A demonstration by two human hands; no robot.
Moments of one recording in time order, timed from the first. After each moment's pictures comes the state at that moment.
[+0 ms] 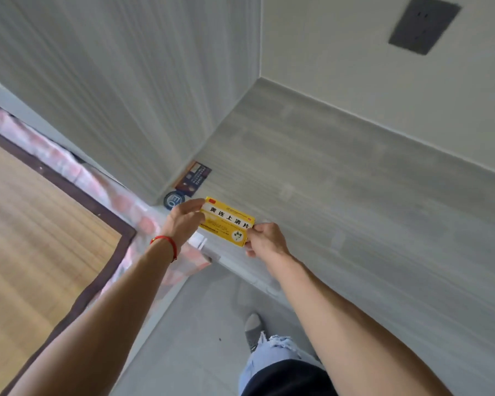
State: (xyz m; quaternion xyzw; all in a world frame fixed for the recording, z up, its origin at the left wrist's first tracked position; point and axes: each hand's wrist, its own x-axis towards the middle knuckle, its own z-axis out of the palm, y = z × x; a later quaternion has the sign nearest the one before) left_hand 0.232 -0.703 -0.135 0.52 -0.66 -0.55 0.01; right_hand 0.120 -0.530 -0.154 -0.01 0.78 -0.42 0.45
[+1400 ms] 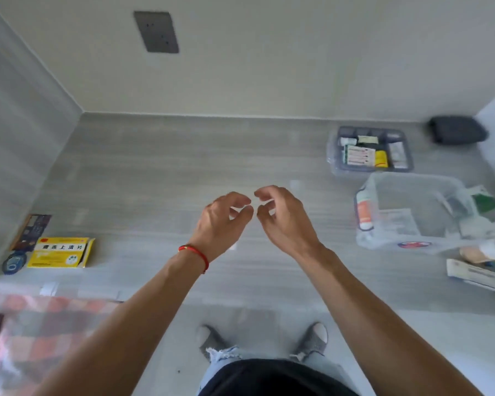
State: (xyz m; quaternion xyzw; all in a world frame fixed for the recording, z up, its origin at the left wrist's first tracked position) left_hand 0.058 -0.299 -0.050 0.11 -0.89 -0.45 -0.02; right_hand 0.019 -0.144 -0.060 -0.14 0.88 -0.44 0.09
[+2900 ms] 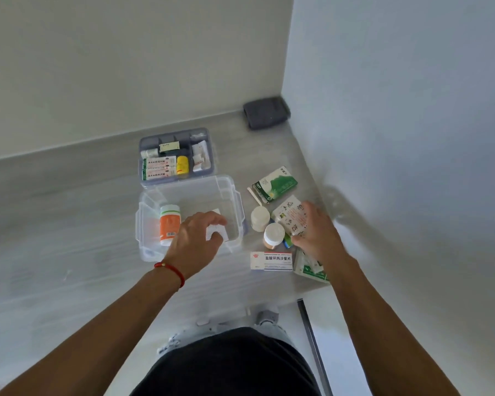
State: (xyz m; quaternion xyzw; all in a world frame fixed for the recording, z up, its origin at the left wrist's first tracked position) left_hand -0.040 0.107 -0.079 -0.03 -0.93 -0.36 -0.09; right_hand -0.052 0.386 -0.153 0.08 0.95 -0.26 0.17
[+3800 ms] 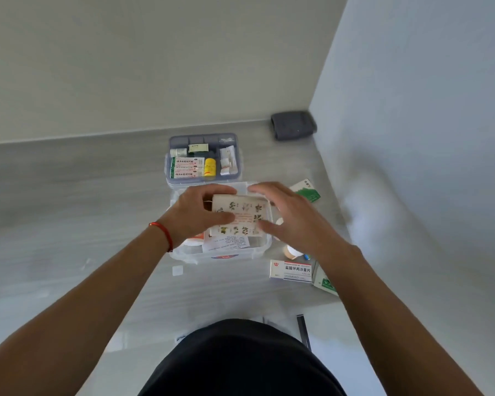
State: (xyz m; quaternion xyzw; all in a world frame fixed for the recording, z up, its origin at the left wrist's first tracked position) left_hand -0.087 0.041 -0.036 0.00 -0.81 -0.54 -0.21; right_hand -0.078 0.278 -0.026 -0.23 0.91 -0.32 0.09
